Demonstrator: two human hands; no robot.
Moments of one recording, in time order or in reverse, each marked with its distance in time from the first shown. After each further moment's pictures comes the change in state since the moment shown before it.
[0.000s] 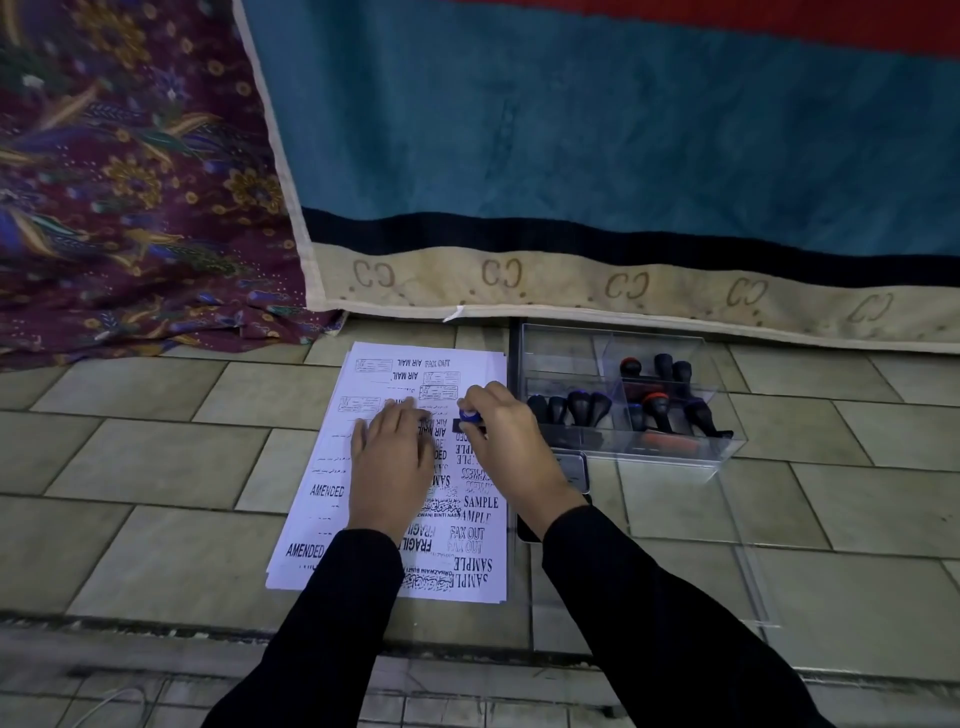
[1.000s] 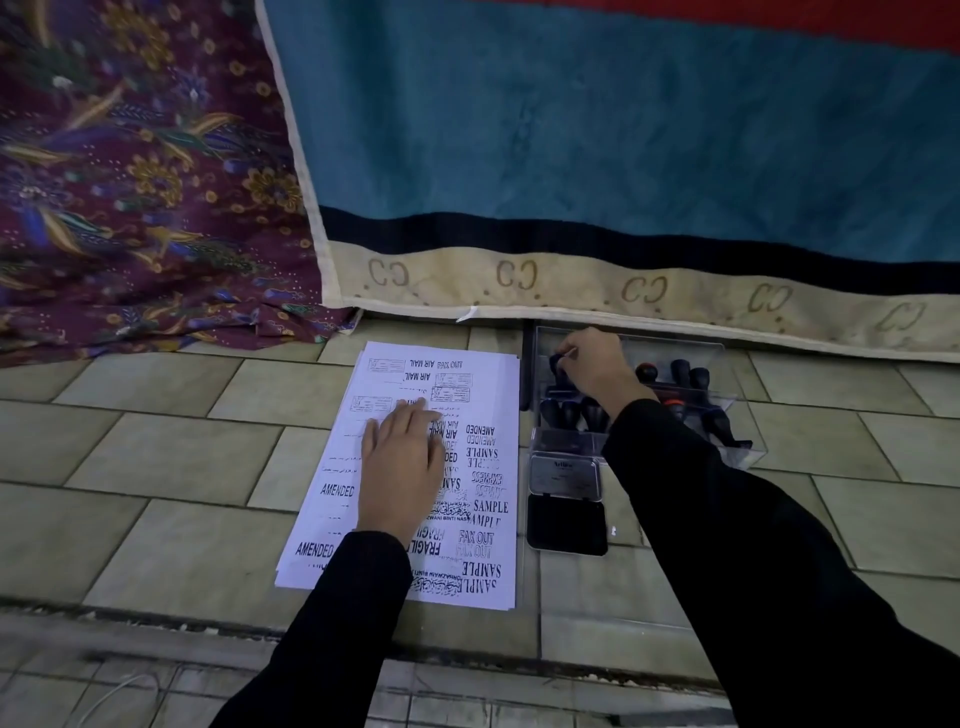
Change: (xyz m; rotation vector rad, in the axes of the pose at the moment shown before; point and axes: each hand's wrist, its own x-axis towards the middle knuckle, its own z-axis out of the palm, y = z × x) left_hand -0.002 0.002 -0.003 -0.054 0.001 -0.013; right_hand 0.082 0.087 -0.056 -0.129 -0.128 0.487
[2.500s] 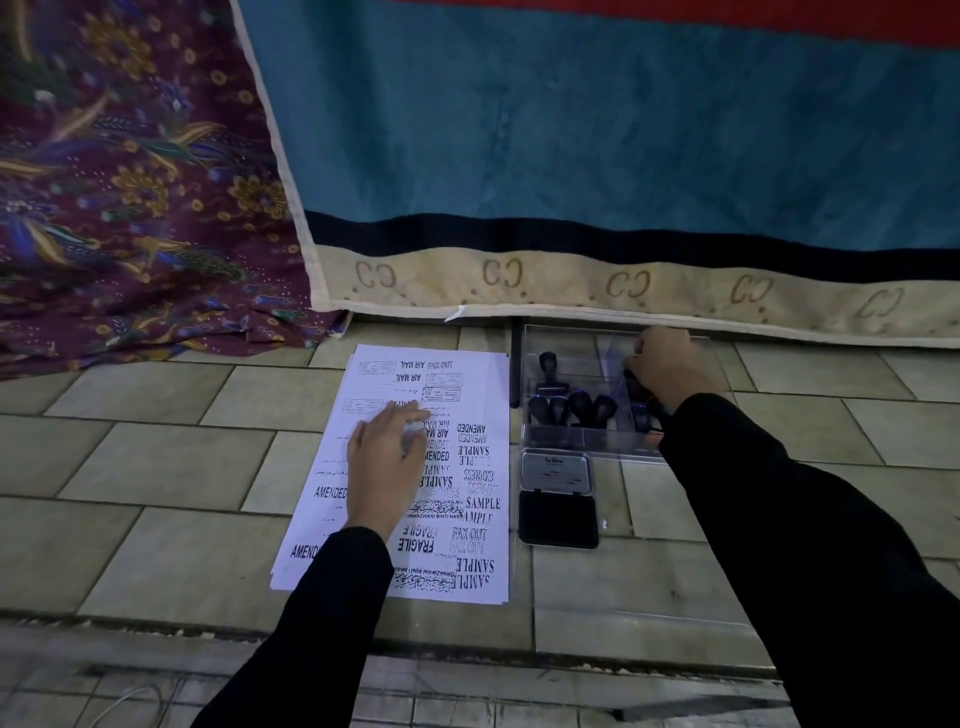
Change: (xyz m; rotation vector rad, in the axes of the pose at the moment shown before) left_hand 0.002 -0.004 -0.008 -0.324 0.035 -0.078; right_hand -0.009 0.057 -0.046 -0.112 0.121 0.269
